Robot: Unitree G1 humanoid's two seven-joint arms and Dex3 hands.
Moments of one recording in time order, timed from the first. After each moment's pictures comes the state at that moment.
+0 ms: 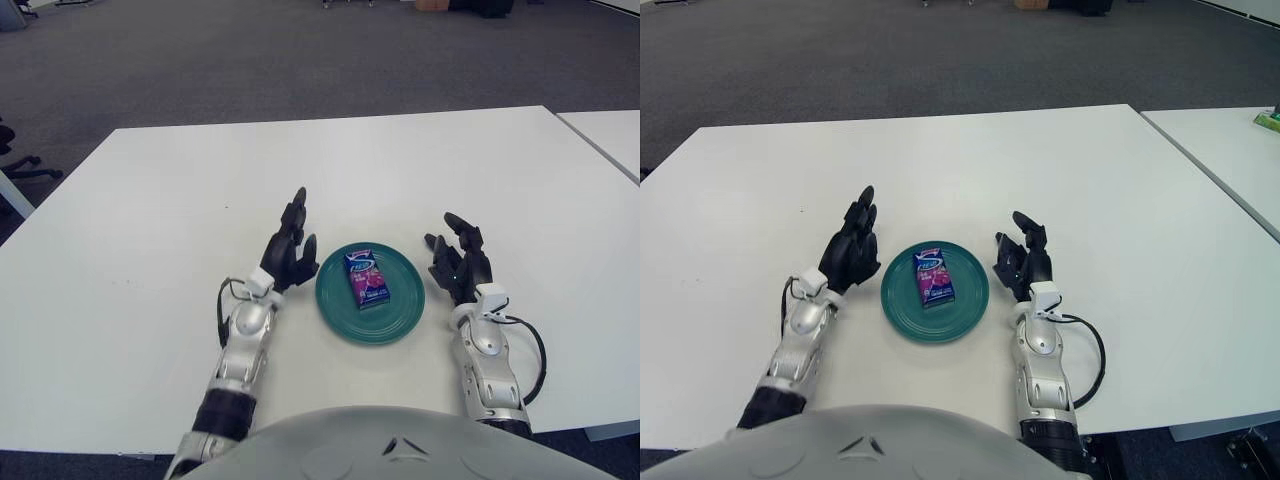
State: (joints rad) left arm 0.13 -0.06 -0.12 0.15 0.02 -0.34 -0.09; right arm 0.22 0.08 -0.04 -0.01 -0.03 -0.06 -0.14
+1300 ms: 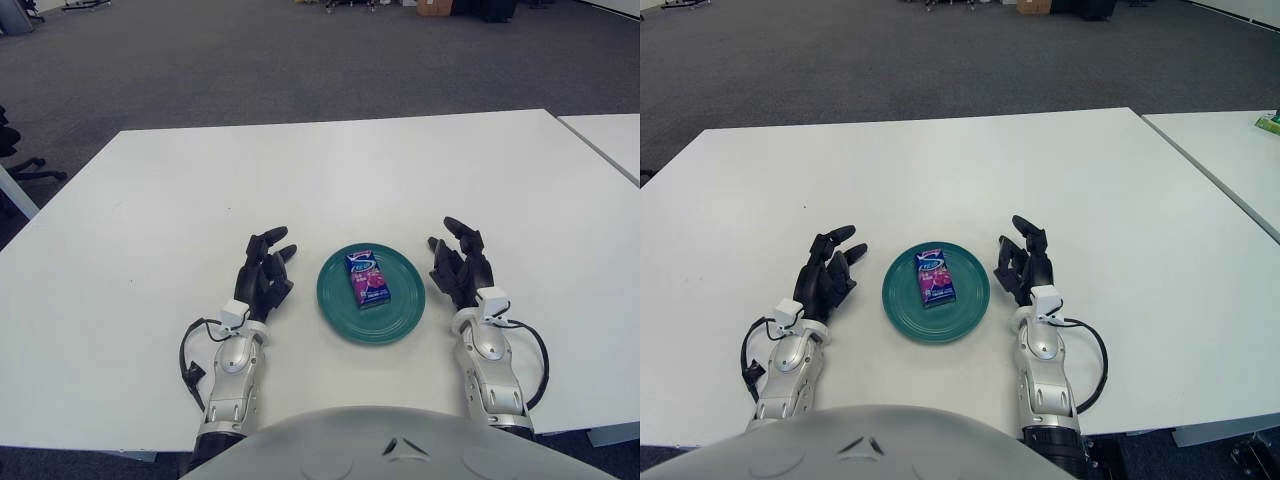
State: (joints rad) left arm 0.27 -0.10 -0.04 0.11 -0.05 -0.25 -0.03; right arm 0.24 0.07 -0.03 -0.02 -0.03 -0.05 -0.12
